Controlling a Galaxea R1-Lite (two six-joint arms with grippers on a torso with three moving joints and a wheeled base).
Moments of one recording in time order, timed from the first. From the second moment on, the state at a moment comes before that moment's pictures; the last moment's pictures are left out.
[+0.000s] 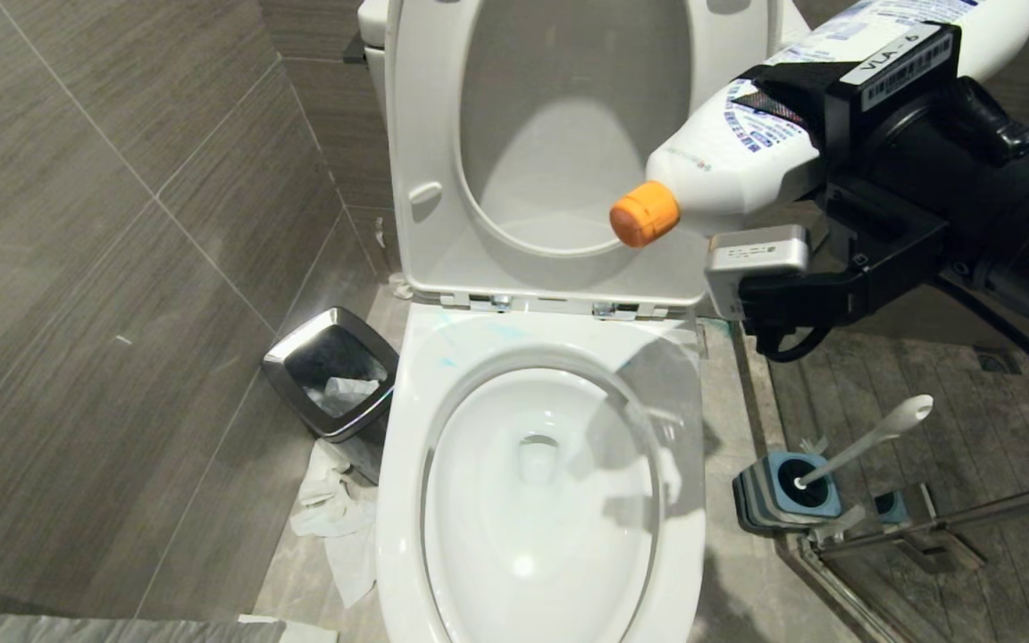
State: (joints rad) left arm 0.00 0.00 0.00 -0.01 0.01 -0.01; right arm 0.76 1.48 -1.13 -0.60 -0.48 -2.25
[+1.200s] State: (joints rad) left arm 0.00 0.00 0.00 -0.01 0.01 -0.01; right arm 0.77 1.50 -1.13 -0.63 -0.48 -2.30
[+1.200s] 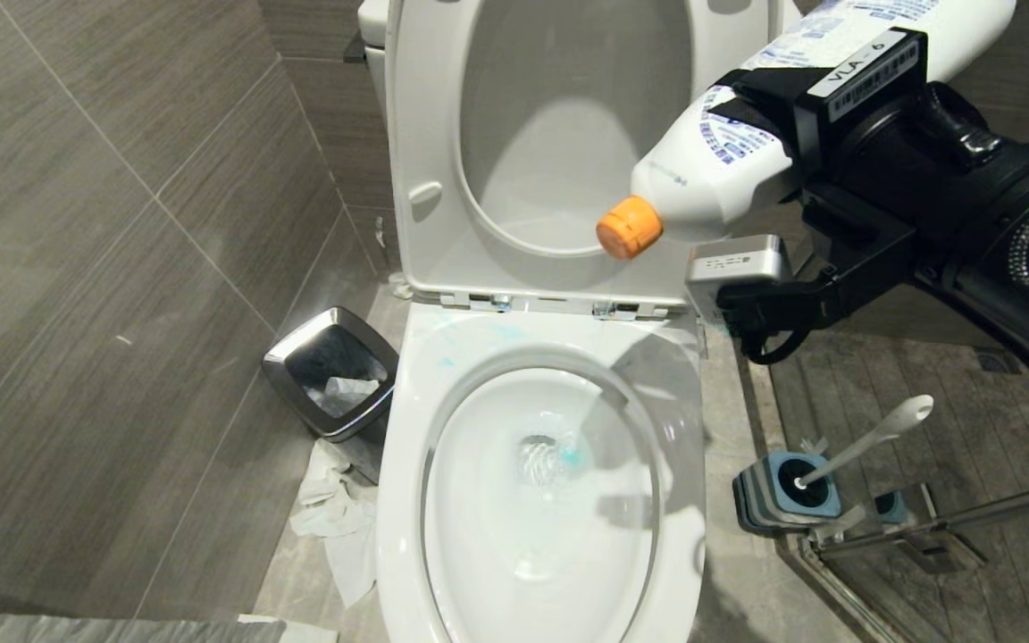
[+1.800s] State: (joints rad) left arm 0.00 0.00 0.00 -0.01 0.01 -0.01; right arm 0.77 1.50 -1.13 -0.63 -0.48 -2.30
